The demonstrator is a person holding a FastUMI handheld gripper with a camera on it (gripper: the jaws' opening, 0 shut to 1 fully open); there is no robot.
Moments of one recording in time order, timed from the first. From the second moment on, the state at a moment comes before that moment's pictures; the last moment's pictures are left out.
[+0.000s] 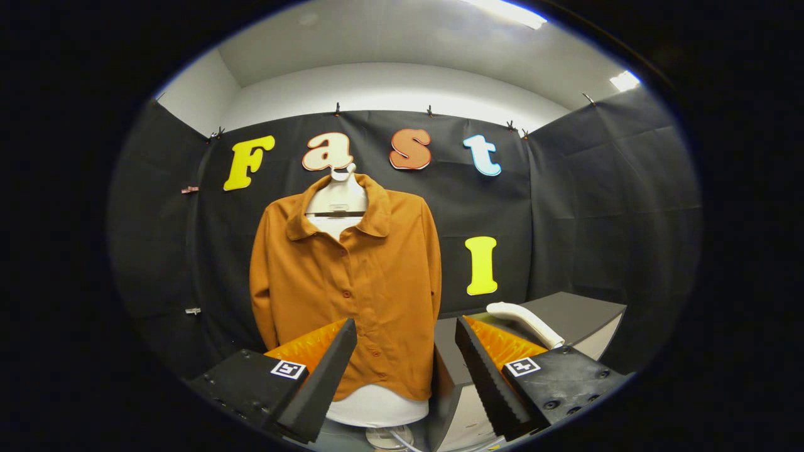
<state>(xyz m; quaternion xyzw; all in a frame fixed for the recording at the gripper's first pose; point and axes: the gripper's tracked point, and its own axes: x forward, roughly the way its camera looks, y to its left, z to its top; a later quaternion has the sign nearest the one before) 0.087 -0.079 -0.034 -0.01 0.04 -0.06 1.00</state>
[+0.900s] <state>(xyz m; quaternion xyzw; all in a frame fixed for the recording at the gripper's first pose) 0.194 -0.313 -0.089 0.00 0.11 -0.15 0.98</state>
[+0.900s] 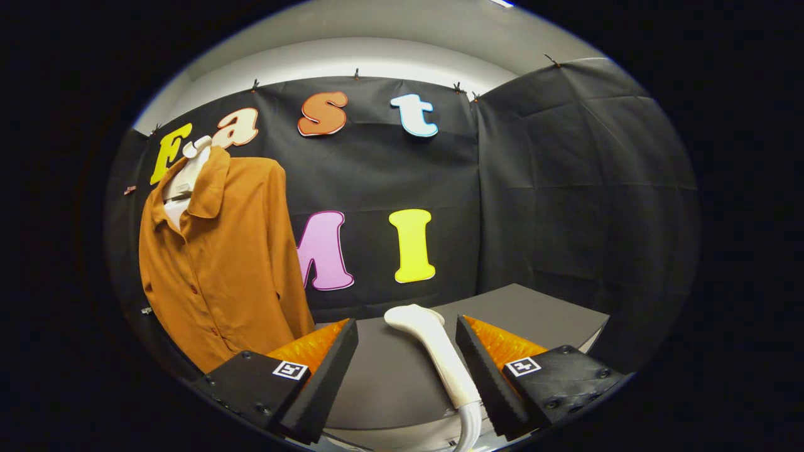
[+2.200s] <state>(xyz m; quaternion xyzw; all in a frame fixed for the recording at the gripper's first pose) 0.255 -0.365 -0.216 0.05 0.33 -0.11 0.94</state>
